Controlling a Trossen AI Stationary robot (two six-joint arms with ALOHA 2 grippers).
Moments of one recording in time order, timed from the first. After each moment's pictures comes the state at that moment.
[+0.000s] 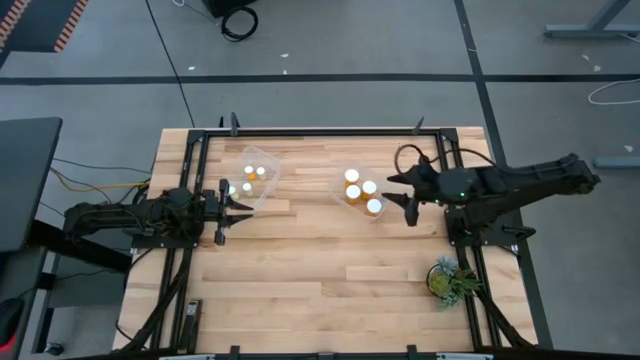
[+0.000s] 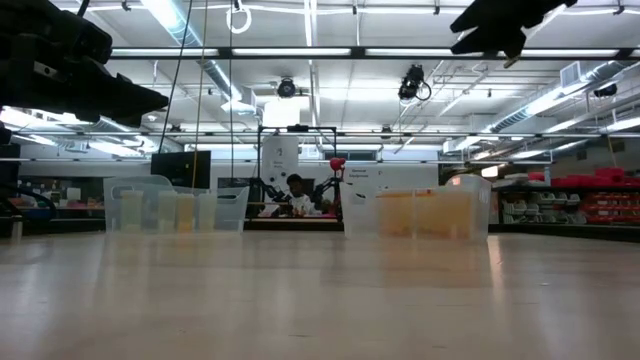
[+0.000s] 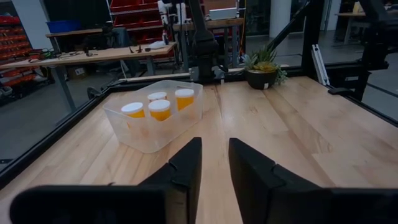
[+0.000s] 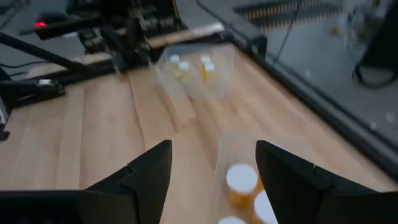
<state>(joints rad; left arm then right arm) 0.06 0.11 0.01 0.05 0.02 0.09 0.16 0.79 0.78 -0.43 0.45 0.30</state>
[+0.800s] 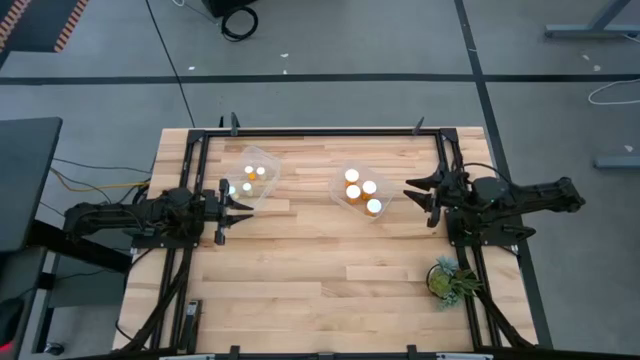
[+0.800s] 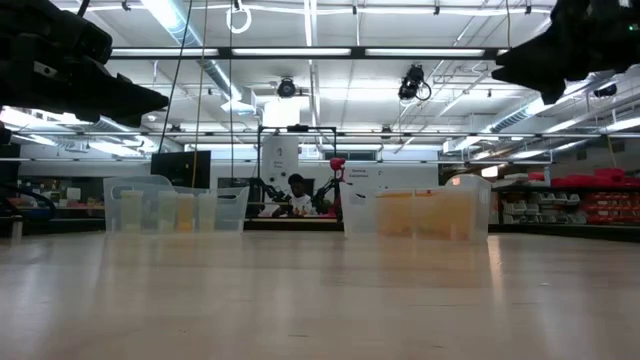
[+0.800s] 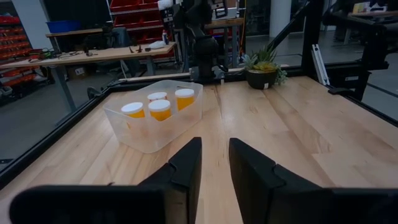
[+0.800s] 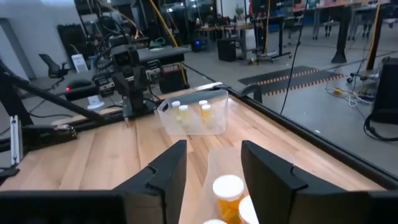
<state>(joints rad) 0.06 0.11 0.01 0.05 0.02 0.09 0.14 0.17 0.26 -0.15 0.45 0.17</state>
